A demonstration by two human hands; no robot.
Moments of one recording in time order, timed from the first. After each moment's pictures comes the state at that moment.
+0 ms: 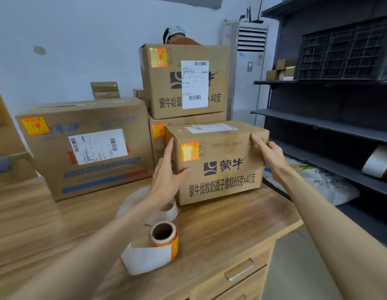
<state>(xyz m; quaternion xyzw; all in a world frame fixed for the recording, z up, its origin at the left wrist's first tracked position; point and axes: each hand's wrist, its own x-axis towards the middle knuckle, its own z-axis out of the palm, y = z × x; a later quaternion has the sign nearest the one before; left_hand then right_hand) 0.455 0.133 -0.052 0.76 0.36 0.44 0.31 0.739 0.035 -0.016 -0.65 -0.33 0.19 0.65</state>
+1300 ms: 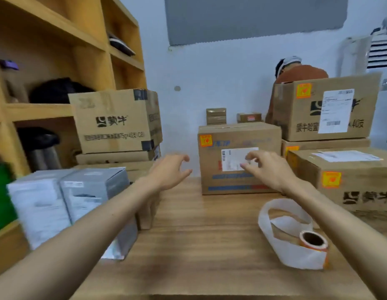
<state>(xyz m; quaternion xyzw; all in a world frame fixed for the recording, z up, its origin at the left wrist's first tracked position) 0.083 0.086 0.075 0.79 0.56 0.20 -0.10 0.378 0.077 0.058 -0.58 -0.74 -0.07 0.33</state>
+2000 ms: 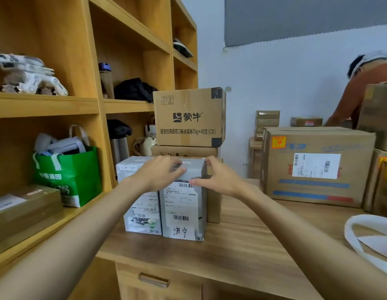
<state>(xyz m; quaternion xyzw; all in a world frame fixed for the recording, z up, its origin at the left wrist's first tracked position) -0.145 0.002 0.080 0.74 0.64 0.18 -0.10 0.062 0.066 0.050 -0.41 -0.85 0.14 0.30</state>
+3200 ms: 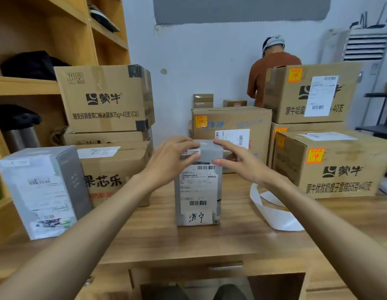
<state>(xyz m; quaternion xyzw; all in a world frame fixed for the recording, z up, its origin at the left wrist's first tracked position) 0.068 0.037 0.047 0.83 0.41 0.36 -0.09 0.312 0.039 0.026 -0.42 -0.78 0.21 0.40</state>
